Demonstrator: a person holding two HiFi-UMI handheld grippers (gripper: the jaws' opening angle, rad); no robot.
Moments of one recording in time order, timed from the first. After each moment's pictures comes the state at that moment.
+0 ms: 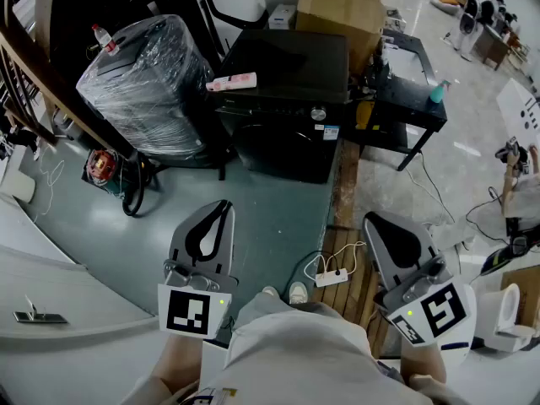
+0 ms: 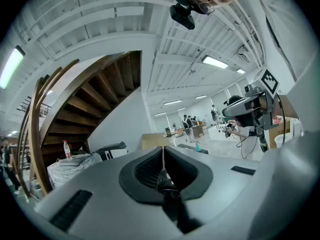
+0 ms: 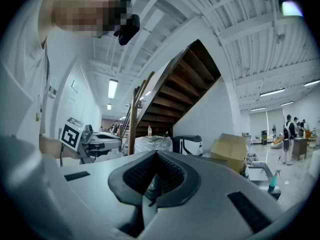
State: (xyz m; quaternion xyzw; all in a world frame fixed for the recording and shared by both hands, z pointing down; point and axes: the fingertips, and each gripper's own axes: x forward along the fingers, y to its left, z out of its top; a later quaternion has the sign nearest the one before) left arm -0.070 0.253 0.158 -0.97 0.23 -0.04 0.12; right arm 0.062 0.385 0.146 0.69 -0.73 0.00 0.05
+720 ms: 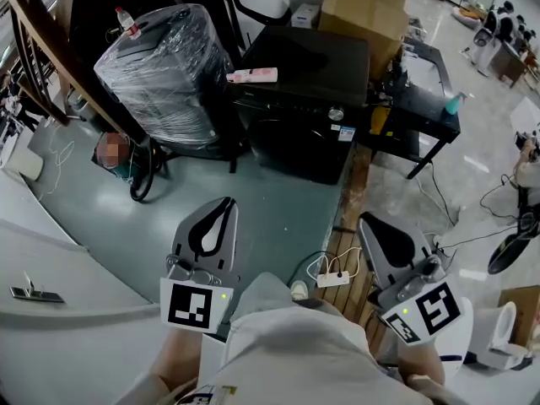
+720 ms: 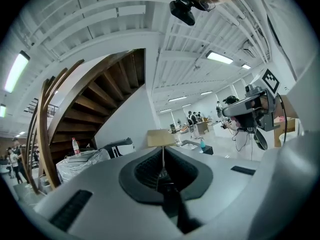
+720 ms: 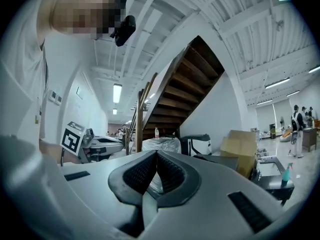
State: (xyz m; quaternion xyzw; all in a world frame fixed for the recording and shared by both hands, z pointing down) left arm -0.097 0.247 0.165 -0.96 0.25 -0.05 0.12; right arm 0.034 0.368 0.154 0.67 -0.75 0.01 0.02
